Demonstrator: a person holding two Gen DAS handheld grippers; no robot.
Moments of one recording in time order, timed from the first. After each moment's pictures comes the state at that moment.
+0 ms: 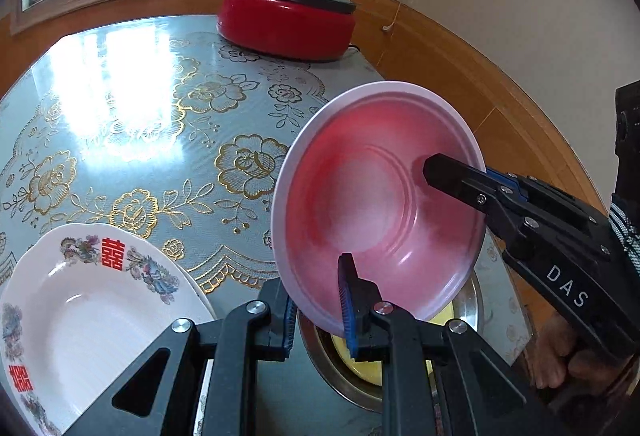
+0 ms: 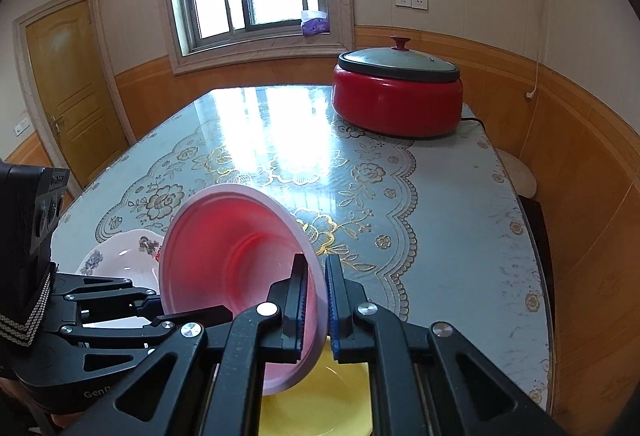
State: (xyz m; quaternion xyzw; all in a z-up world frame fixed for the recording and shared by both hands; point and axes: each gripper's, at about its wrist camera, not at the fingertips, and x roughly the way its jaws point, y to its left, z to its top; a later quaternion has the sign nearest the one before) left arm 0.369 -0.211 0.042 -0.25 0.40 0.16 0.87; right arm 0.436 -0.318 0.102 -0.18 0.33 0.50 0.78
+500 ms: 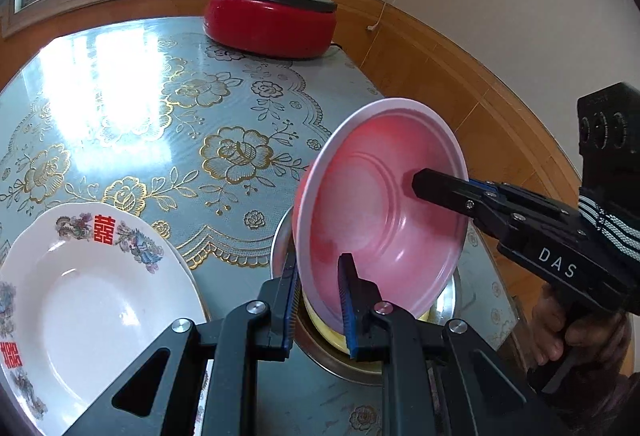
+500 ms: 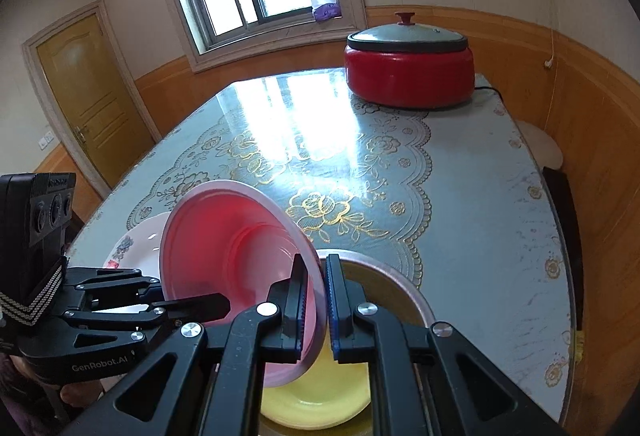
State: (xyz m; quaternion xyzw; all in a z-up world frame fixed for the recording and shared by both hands) left arm 0.353 -0.231 0.048 -0.25 0.39 0.13 0.88; right arm 0.451 -0.351 0.092 -0.14 0.39 0.54 0.73
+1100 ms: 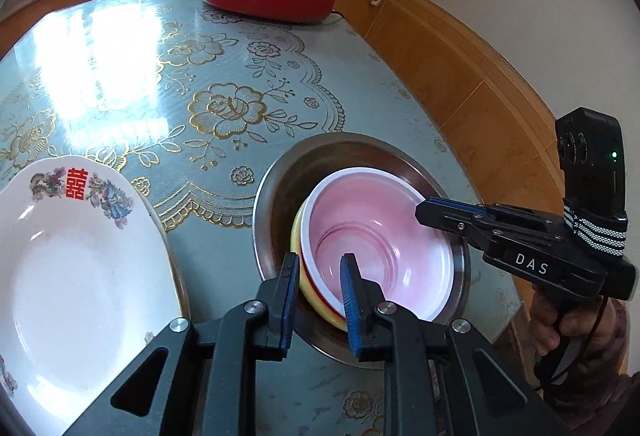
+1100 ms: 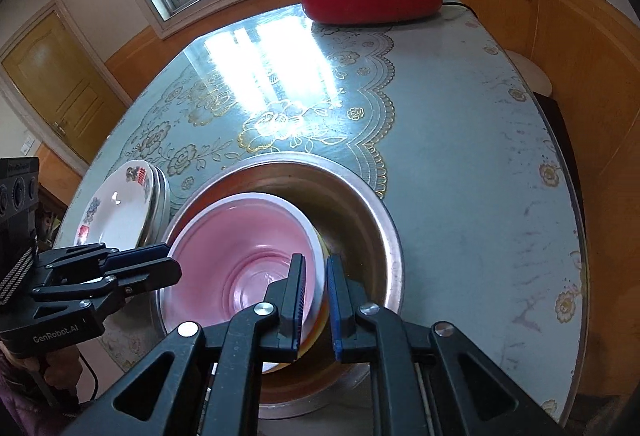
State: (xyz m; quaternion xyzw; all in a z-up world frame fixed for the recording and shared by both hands) left arm 0.362 -0.247 0.019 -0.26 0.43 0.13 0.85; right arm 0.476 -0.375 0.035 -0.16 0.49 0.48 0.71
